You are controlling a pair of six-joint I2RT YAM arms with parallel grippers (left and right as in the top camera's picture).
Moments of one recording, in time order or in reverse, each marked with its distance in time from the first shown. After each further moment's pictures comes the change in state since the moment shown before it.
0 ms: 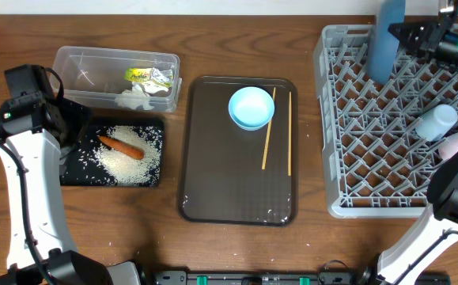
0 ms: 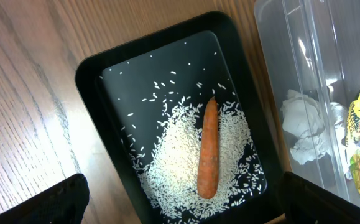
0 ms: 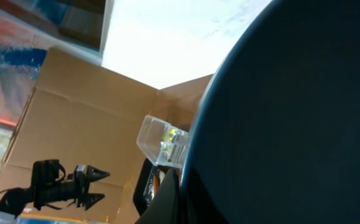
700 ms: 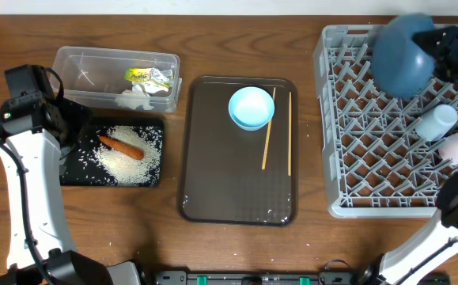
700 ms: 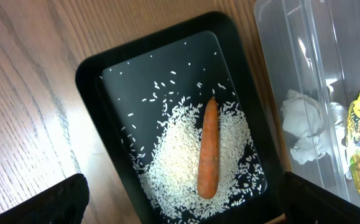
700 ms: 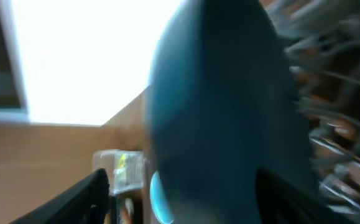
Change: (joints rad) left arm 0.000 0.000 0.000 0.000 0.000 0.000; right arm -0.107 -0.063 0.004 -0.220 0.320 0.031
